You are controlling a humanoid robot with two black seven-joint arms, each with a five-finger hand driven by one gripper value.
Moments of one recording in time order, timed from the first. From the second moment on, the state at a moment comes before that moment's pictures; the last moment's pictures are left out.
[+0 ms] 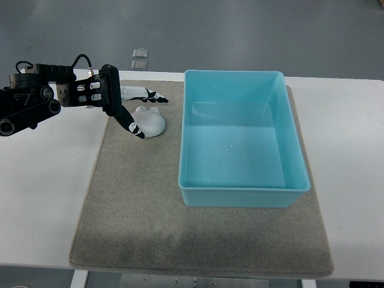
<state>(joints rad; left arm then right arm) -1.20 0.55 0.01 -0.94 1.10 -0.29 -0.25 0.04 0.00 0.07 0.12 -0.12 0.08 0.26</state>
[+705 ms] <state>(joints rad) -1.20 0.55 0.04 -0.93 1.14 -0.29 -0.26 0.04 0.00 0.07 0.12 -0.12 0.08 0.26</state>
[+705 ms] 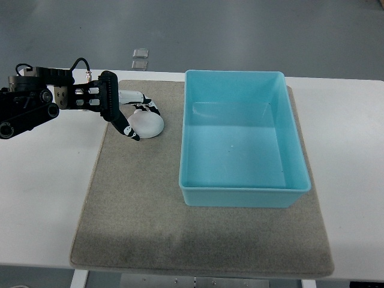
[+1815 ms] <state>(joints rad) -1.32 0.55 -0.02 -0.94 1.14 -0.17 -0.26 0.04 0.00 0.07 0.12 -0.12 0.08 0.26</state>
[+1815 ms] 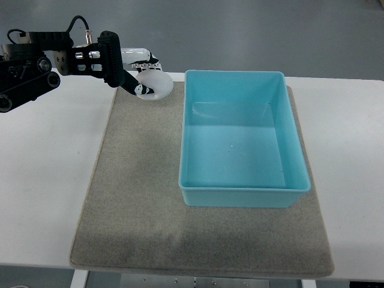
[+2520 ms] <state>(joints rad) -1.31 0.49 -0.10 -1.15 1.13 -0.11 -0.26 0.04 0.00 0.07 0.12 -0.12 0.08 0.26</state>
